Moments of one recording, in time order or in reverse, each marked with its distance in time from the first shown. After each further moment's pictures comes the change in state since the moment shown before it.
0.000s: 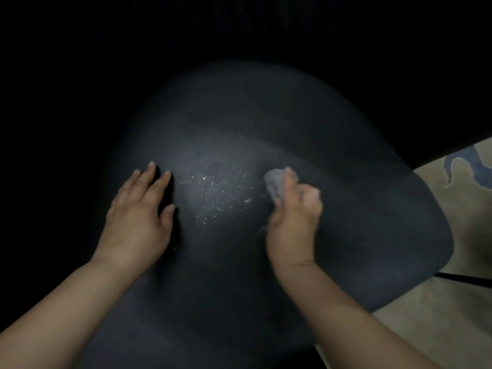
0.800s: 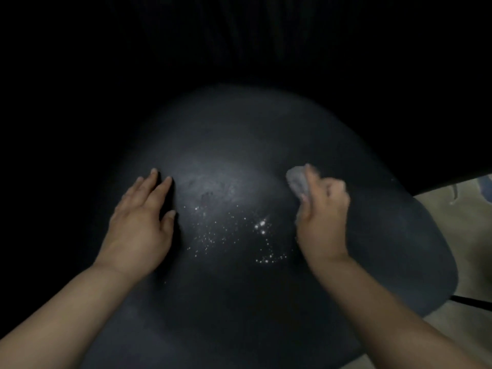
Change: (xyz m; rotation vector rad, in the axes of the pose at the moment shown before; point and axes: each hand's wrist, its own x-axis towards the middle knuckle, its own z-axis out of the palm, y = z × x) left_hand 0.039 0.020 -0.007 0.002 -0.005 0.001; right_hand 0.072 0.035 -0.022 0.003 -0.016 -0.061
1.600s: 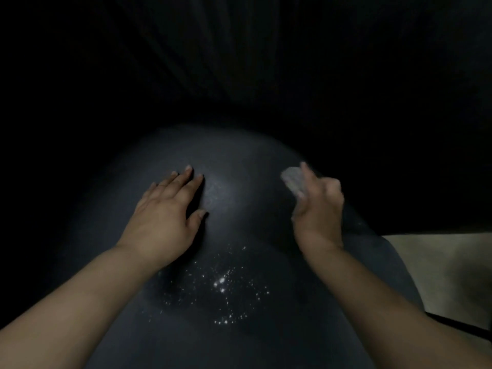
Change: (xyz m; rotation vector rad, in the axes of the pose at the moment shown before) left_hand 0.100 0.092 0.002 0.100 -0.144 0.219; right_hand 0.103 0.036 -0.013 0.000 -0.134 0.076
